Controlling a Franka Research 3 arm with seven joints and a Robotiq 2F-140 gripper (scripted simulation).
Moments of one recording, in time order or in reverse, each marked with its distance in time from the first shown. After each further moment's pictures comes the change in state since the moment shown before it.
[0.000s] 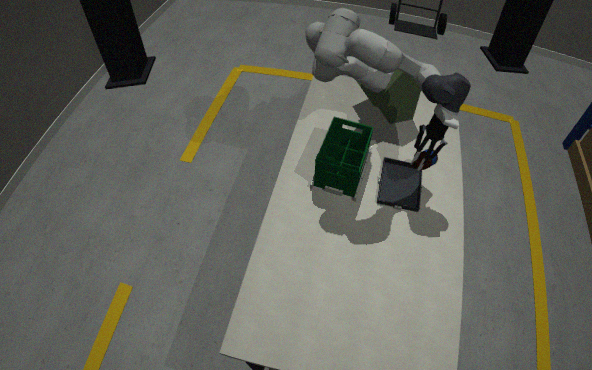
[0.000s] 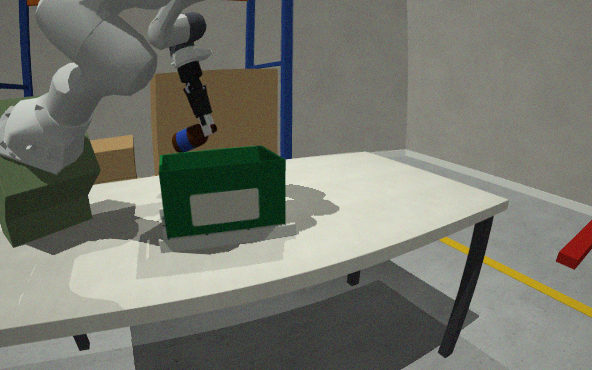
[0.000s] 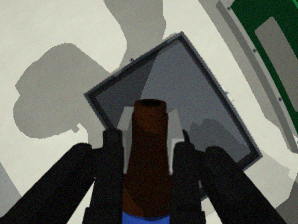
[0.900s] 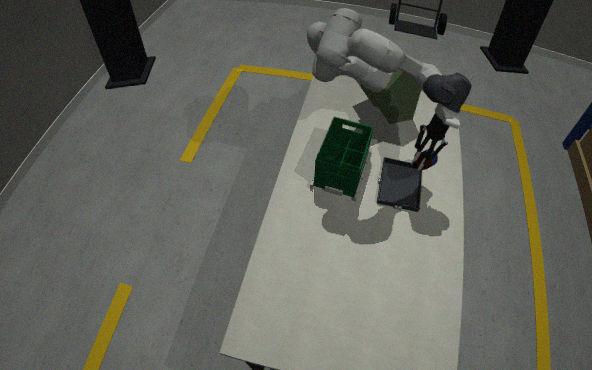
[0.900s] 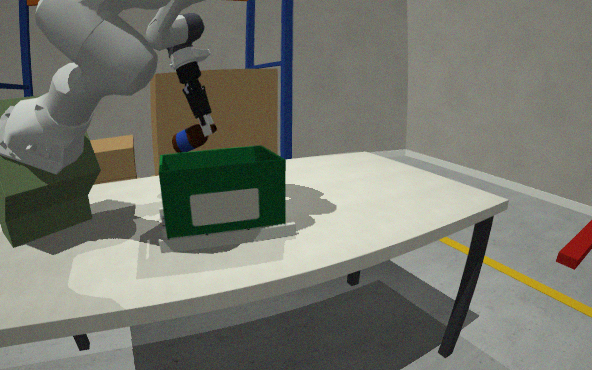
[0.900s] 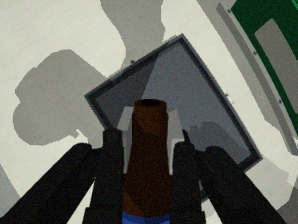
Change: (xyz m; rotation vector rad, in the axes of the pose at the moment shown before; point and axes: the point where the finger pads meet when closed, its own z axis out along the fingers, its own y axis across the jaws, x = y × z) arm -0.002 -0.001 0.000 0.000 0.022 -0.005
